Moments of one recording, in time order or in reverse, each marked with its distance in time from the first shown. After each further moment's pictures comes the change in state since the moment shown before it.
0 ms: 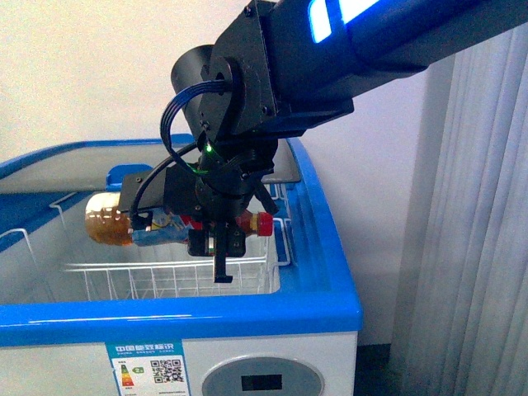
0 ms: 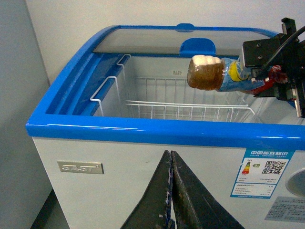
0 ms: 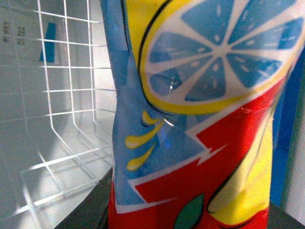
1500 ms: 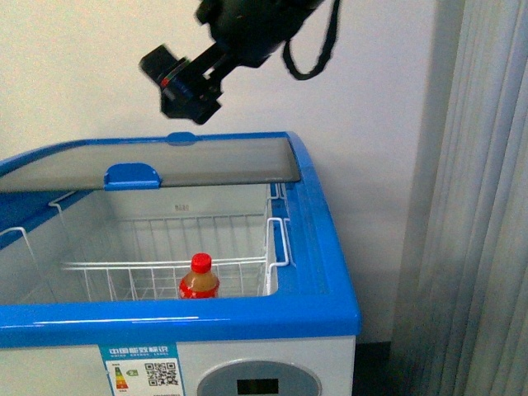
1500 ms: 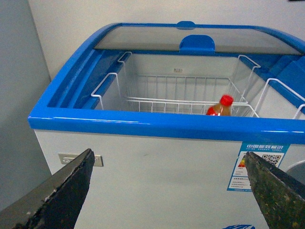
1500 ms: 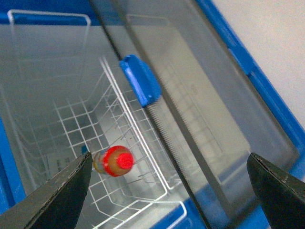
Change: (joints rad) left arm 0.000 -0.214 0.000 -0.221 0.000 0.000; right arm -0.065 -0.338 -0.106 0.027 -0.323 0.534
